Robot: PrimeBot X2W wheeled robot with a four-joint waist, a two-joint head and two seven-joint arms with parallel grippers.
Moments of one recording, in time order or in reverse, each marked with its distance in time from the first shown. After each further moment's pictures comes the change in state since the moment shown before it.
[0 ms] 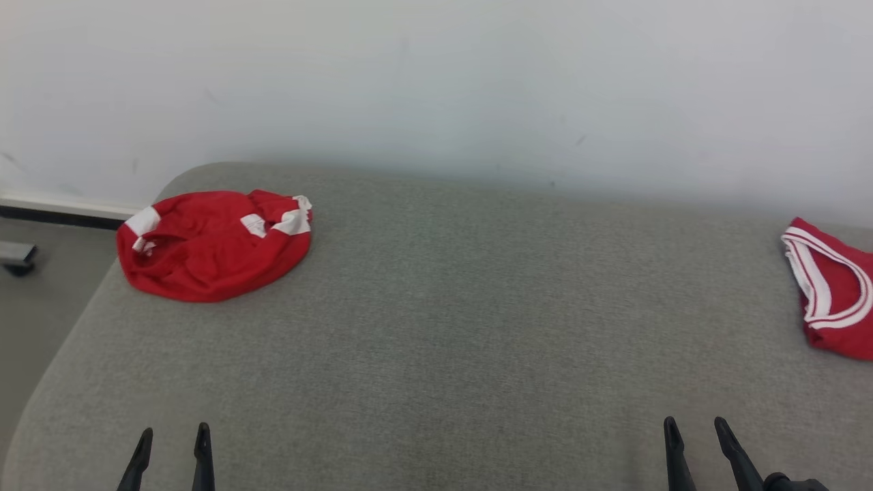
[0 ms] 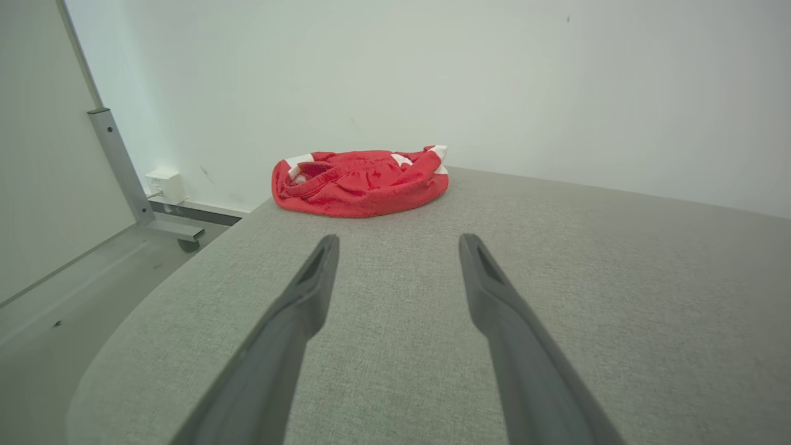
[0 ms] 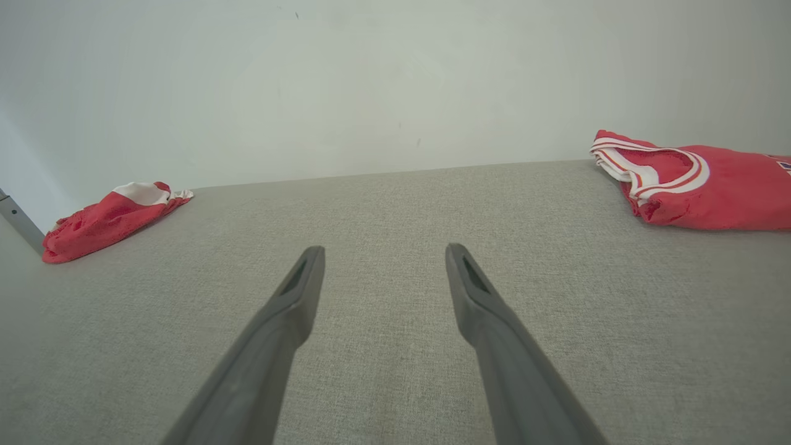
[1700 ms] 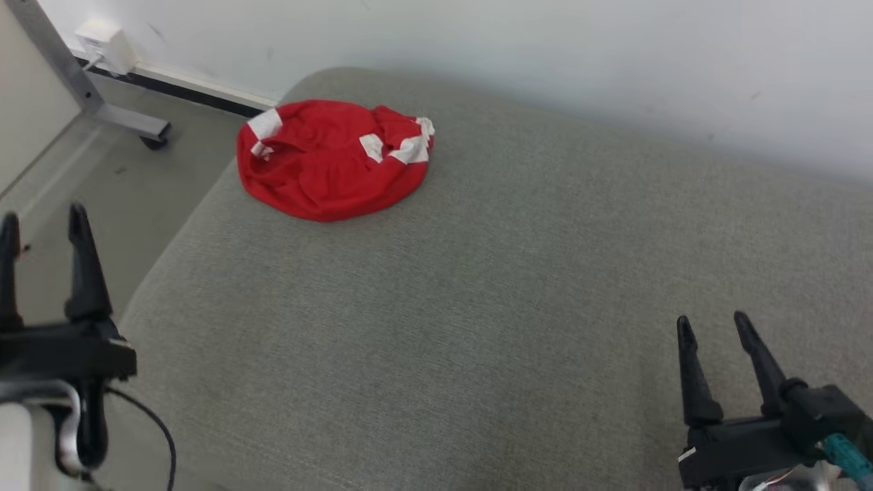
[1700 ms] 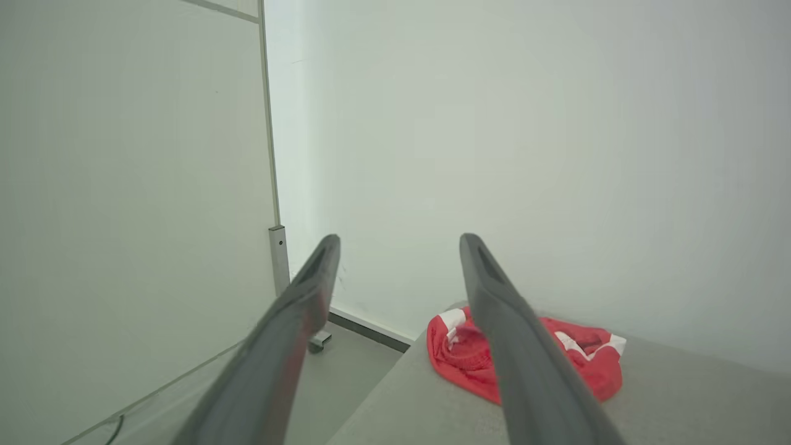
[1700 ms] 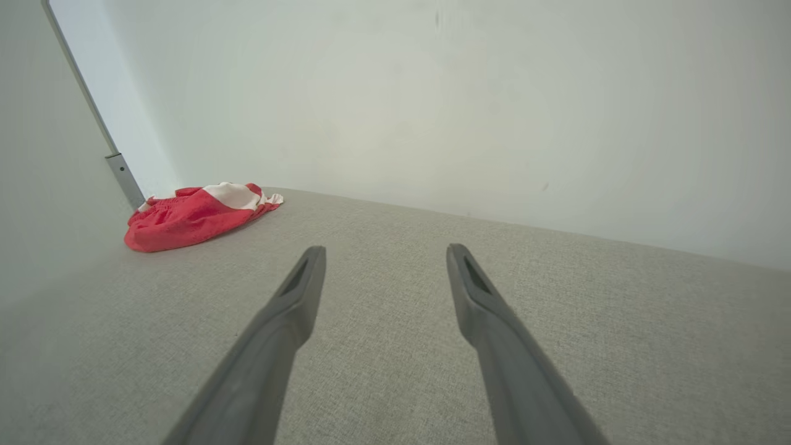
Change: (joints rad) left arm -0.429 0.114 0.070 0.059 -0.130 0.003 0.000; right arm -0.165 -0.018 -0.028 -0.084 -0.113 0.000 0.062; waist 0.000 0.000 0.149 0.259
